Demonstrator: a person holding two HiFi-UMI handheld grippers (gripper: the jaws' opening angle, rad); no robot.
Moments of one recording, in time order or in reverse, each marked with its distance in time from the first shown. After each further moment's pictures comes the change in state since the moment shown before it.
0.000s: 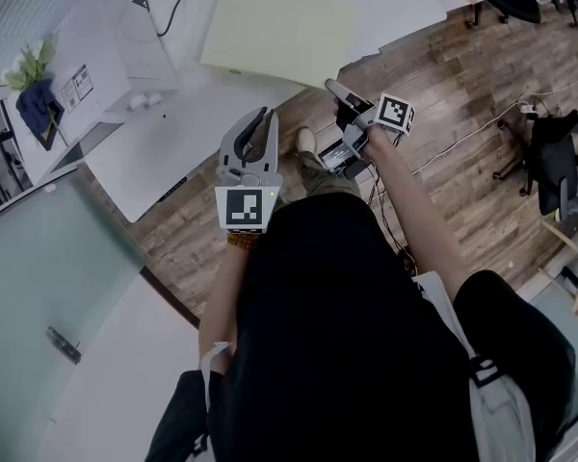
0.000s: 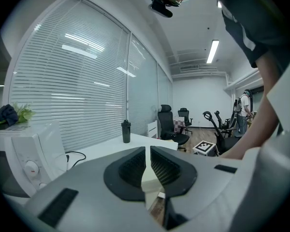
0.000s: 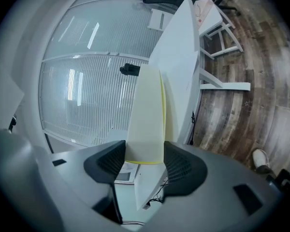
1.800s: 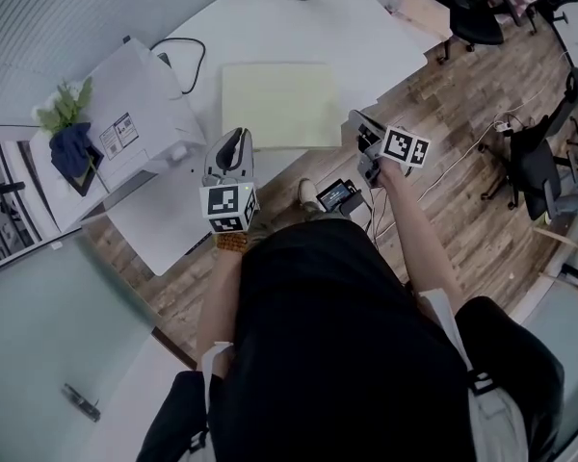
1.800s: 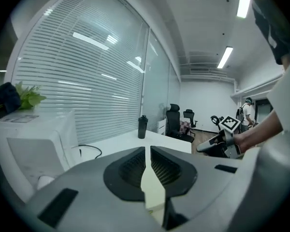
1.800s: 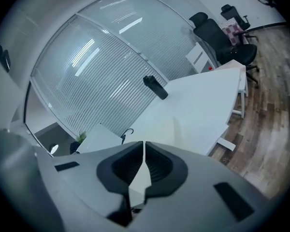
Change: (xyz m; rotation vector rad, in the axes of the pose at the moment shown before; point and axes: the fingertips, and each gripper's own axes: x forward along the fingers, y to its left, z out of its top) left arm 0.013 0.144 -0.014 -0.114 0.049 0.004; right arm 0.001 0.085 0.047 -0.468 -0.128 -0.283
